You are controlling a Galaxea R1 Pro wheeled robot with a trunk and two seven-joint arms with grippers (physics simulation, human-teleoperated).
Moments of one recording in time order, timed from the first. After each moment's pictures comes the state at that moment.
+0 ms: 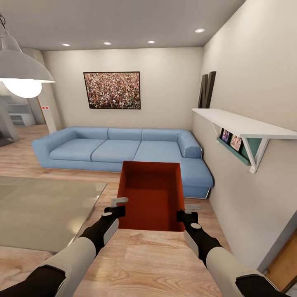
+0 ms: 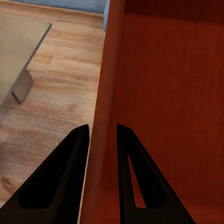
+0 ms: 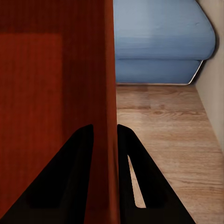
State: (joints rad) left arm -0.82 -0.11 -0.21 -0.38 0.26 0.11 0.25; right arm -0.76 0.09 0.09 -0.32 -0.08 -0.11 -0.19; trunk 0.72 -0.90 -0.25
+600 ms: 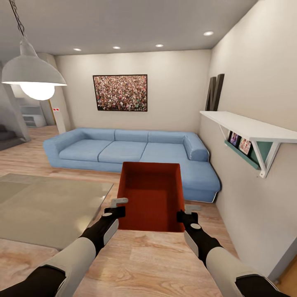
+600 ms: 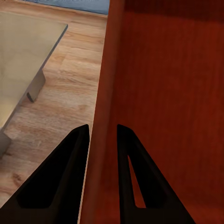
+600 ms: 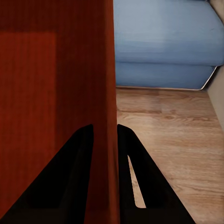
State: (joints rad) left arm -0.82 -0.11 -0.21 -0.37 0.26 0.11 0.25; right arm -0.76 0.09 0.09 -0.31 -0.08 -0.11 -0.19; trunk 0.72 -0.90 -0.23
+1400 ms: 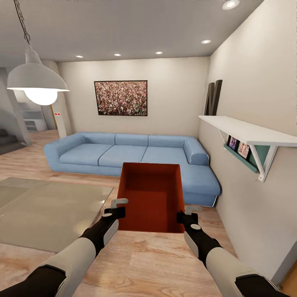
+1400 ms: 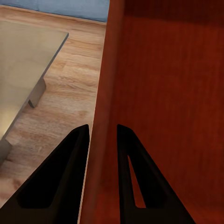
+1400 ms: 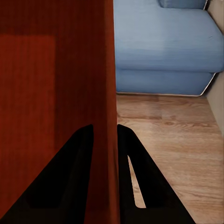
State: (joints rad) left arm -0.82 -0.11 -0.21 -0.36 0.26 0.11 0.25; right arm -0.76 0.09 0.09 -0.30 -0.08 -0.11 -0.19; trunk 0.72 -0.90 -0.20
